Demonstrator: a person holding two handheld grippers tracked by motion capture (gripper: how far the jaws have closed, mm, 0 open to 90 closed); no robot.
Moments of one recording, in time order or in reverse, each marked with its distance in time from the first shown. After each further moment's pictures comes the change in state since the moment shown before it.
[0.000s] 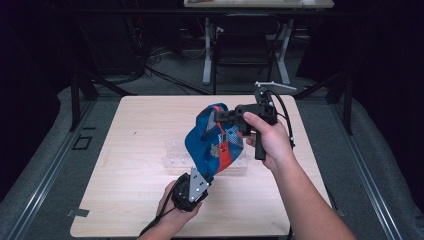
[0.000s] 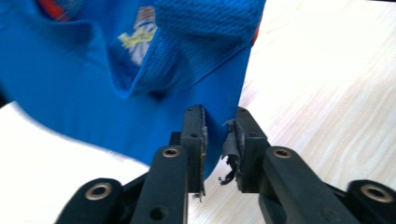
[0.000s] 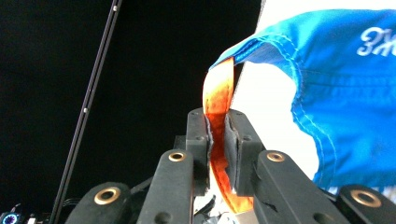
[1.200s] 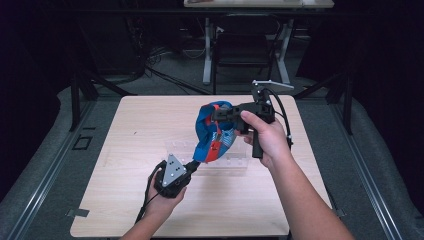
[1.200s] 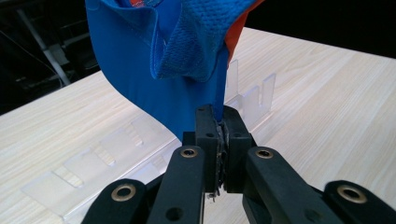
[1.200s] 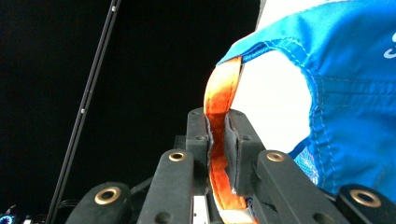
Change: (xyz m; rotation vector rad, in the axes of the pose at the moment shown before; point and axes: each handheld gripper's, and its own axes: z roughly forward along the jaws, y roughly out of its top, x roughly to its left) left arm 0.050 -0.010 -0.005 -0.130 -0.031 -0.134; right arm 0.001 0.003 0.006 -0.003 -0.009 -0.010
